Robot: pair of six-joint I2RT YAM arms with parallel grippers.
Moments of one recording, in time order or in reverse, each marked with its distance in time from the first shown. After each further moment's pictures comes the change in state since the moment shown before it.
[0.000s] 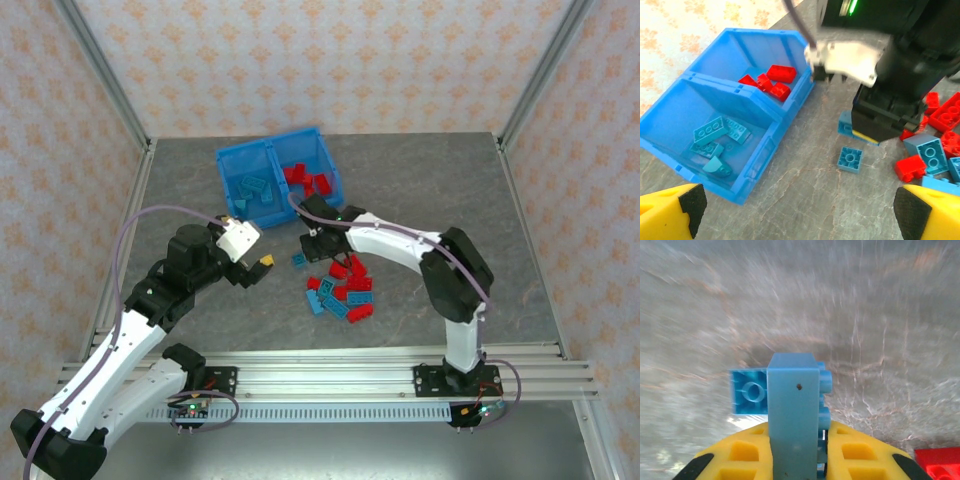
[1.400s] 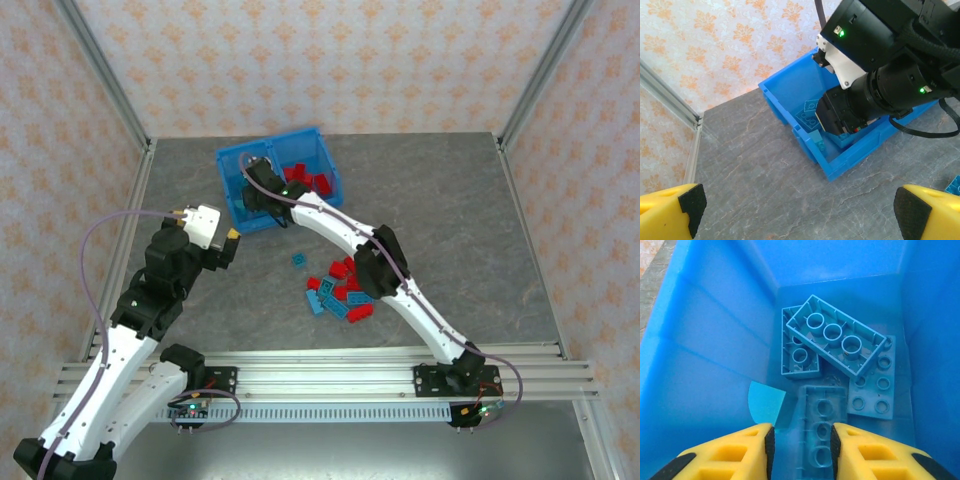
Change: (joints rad) left arm 0.114 -0.085 0.000 0.016 -0.322 -0.146; right arm 0.024 0.749 1.094 0.009 0.116 0.032
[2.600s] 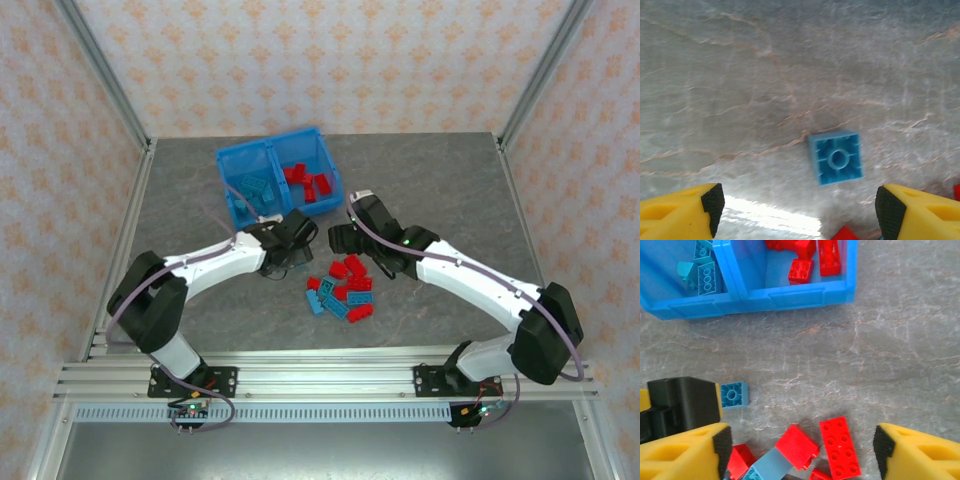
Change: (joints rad) left arm -0.362 0.980 0.352 -0.196 -0.008 -1.275; right arm -0.074 -1.273 -1.458 0.136 0.075 -0.055
